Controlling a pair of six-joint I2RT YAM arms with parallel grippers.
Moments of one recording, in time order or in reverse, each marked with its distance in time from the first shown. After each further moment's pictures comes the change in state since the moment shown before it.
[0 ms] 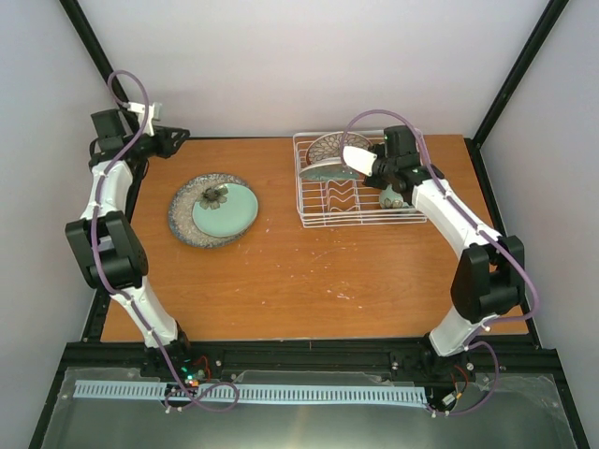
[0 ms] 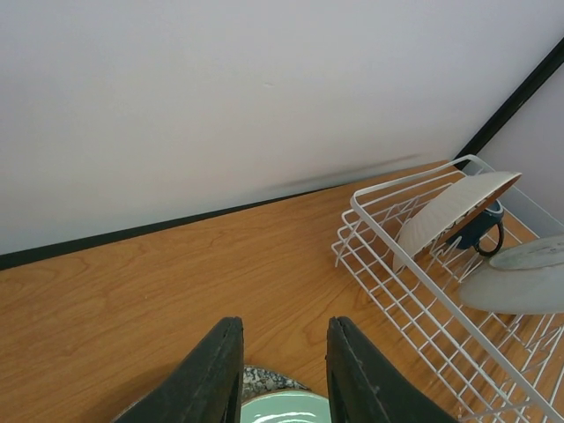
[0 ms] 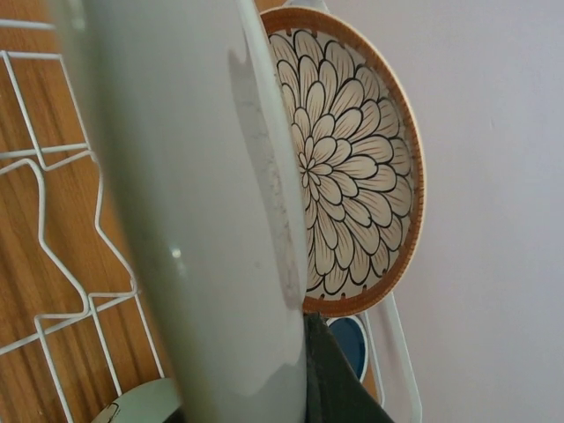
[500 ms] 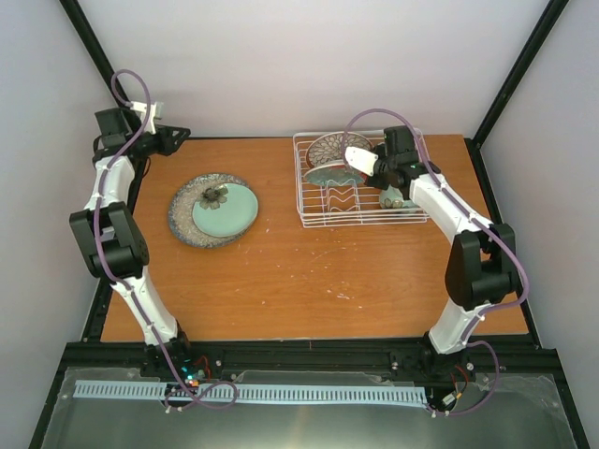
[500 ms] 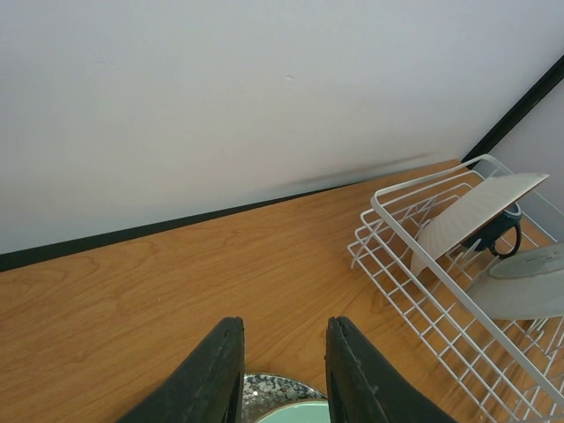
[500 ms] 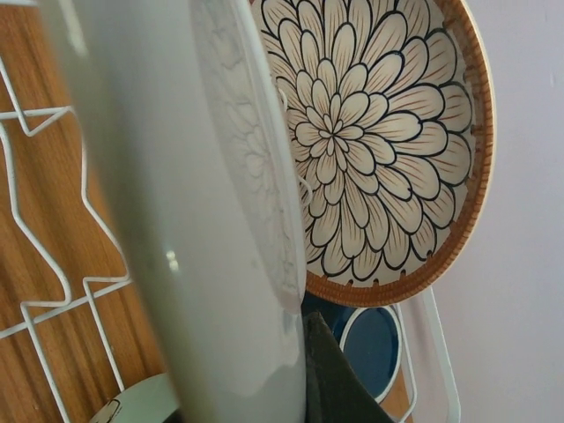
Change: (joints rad) left arm 0.000 0.100 0.073 -0.001 0.002 0.000; right arm -0.033 0.089 0.027 -0.001 0.003 -0.003
